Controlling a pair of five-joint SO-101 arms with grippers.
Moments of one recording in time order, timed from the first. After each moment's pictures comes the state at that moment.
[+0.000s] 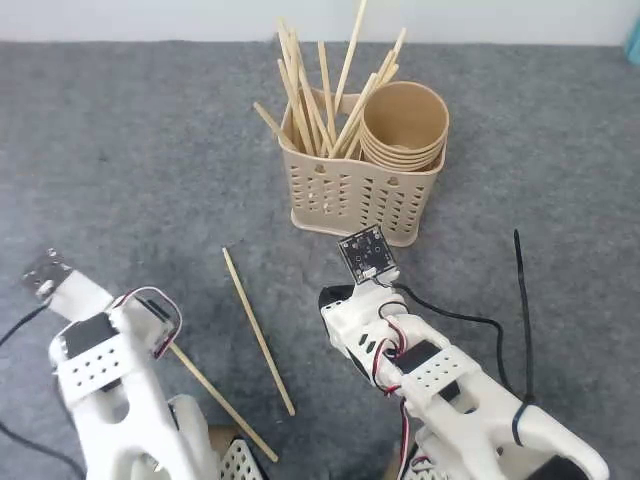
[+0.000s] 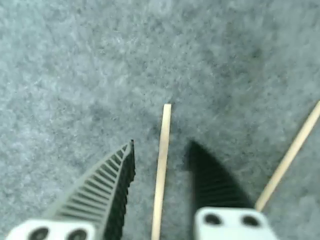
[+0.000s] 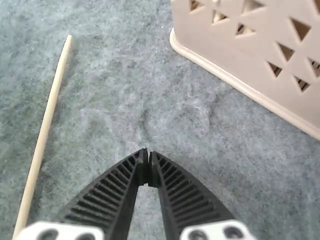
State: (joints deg) left arm -36.4 -49.6 71.3 67.5 27.1; right arm -38.6 -35.6 84.0 3.1 -9.7
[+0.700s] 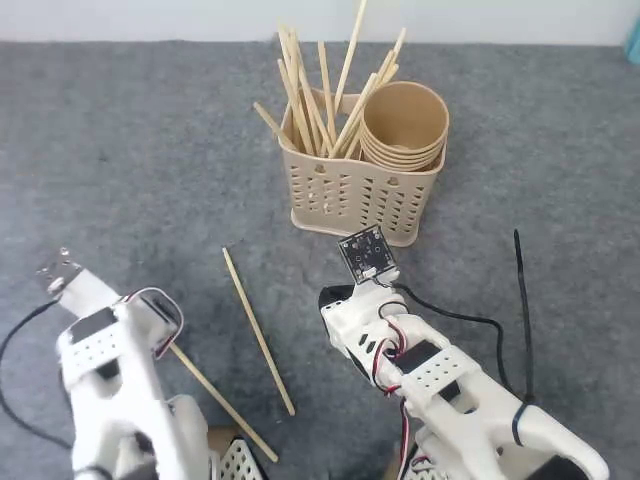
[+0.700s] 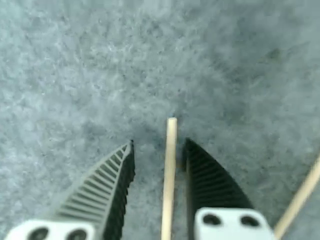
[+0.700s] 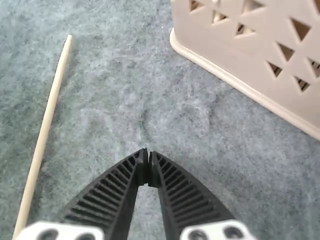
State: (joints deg) left arm -36.5 -38.0 73.6 56.1 24.0; right arm -38.6 -35.6 84.0 3.1 -9.7
